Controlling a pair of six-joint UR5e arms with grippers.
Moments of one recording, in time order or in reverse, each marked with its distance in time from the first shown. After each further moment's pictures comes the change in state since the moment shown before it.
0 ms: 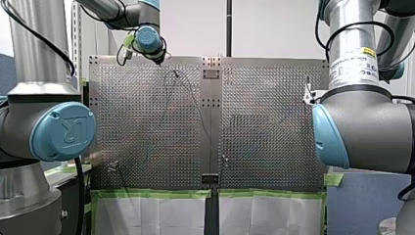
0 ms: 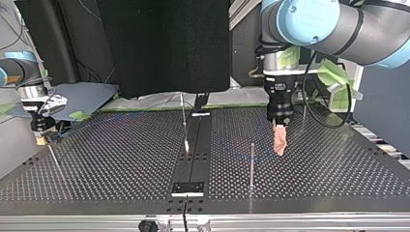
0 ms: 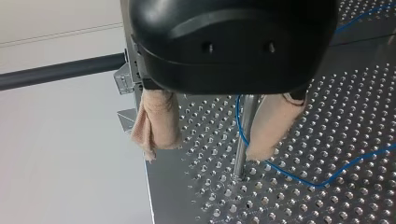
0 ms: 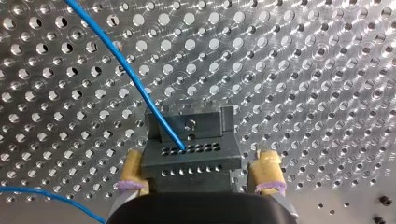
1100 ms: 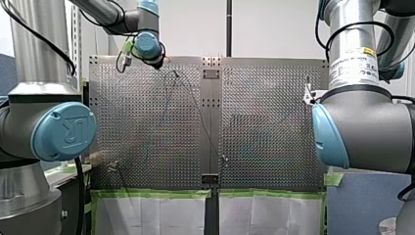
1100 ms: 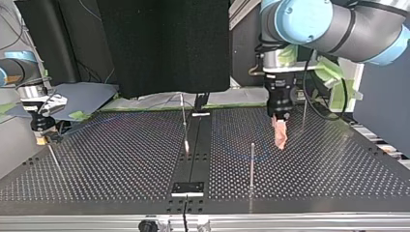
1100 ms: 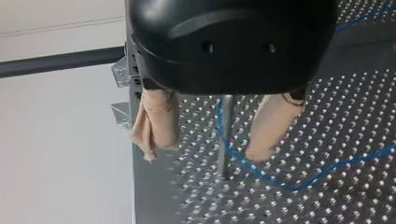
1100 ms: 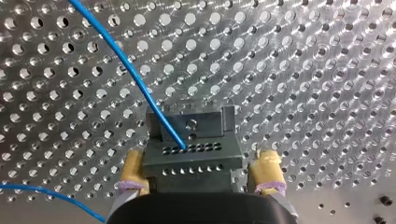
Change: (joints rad) left arm 0.008 0.000 -0.067 0.061 0.000 -0.078; right arm -0.001 0.000 0.000 0.003 -0.001 -0.002
